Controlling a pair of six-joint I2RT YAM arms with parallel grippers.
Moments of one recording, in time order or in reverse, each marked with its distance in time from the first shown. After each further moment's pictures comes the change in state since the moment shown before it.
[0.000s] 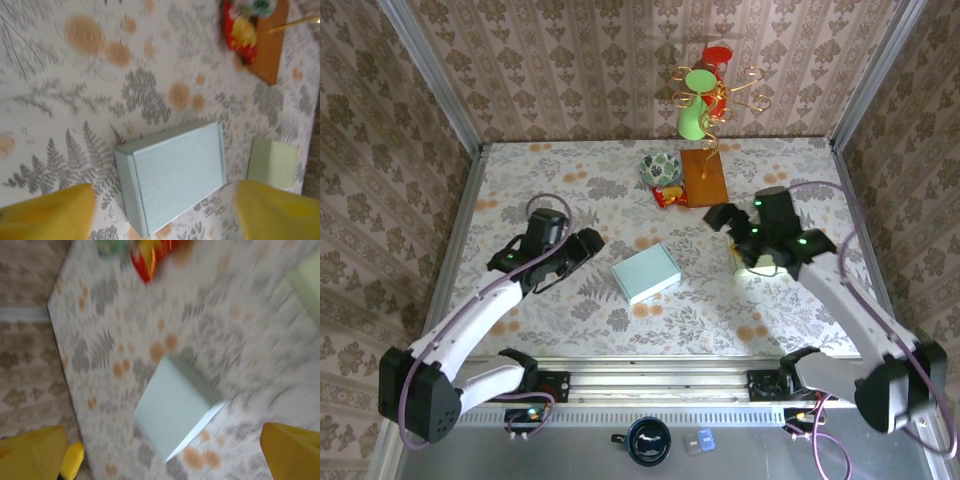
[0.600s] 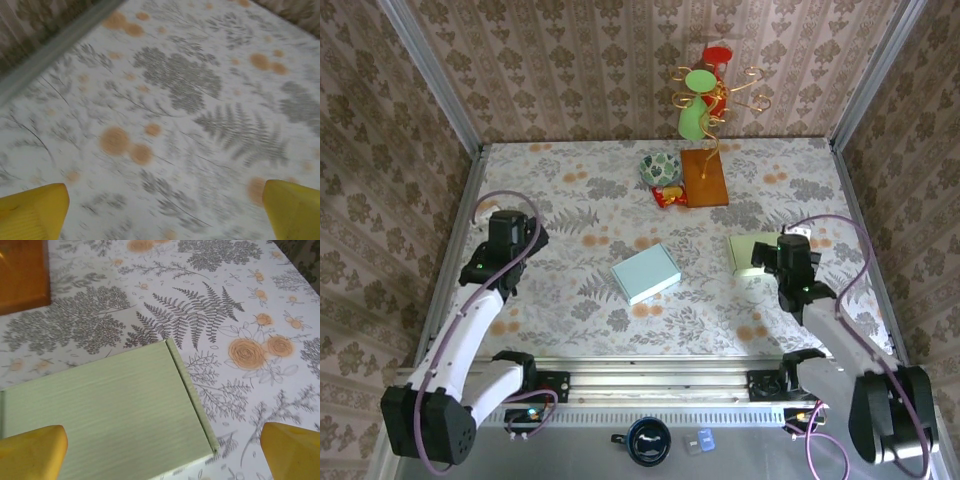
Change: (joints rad) left arm 0.255 -0.077 -0.067 0.023 -0.544 0.379; right arm -0.159 -0.053 -0.567 0.606 0.568 -0.766
